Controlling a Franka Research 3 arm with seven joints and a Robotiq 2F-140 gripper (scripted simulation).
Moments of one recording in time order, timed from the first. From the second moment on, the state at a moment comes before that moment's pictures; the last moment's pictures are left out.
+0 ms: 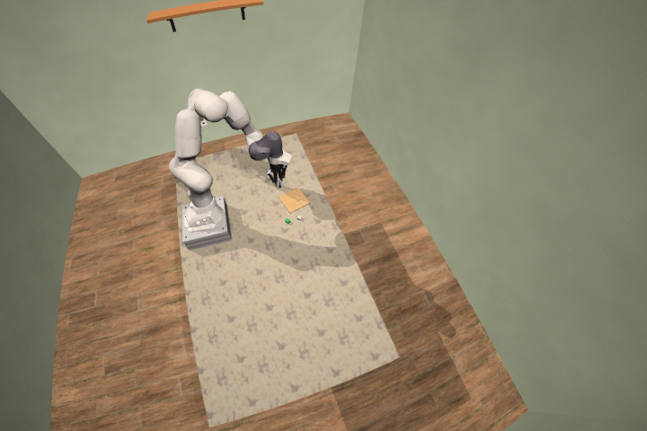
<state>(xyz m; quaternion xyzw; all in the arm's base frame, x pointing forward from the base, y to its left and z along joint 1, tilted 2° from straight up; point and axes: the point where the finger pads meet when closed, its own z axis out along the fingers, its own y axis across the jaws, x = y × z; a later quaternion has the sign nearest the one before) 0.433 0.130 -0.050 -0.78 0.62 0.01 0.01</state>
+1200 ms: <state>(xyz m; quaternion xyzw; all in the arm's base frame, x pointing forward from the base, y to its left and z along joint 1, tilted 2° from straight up) 0.437 0.084 0.048 -0.76 0.65 0.01 0.02</state>
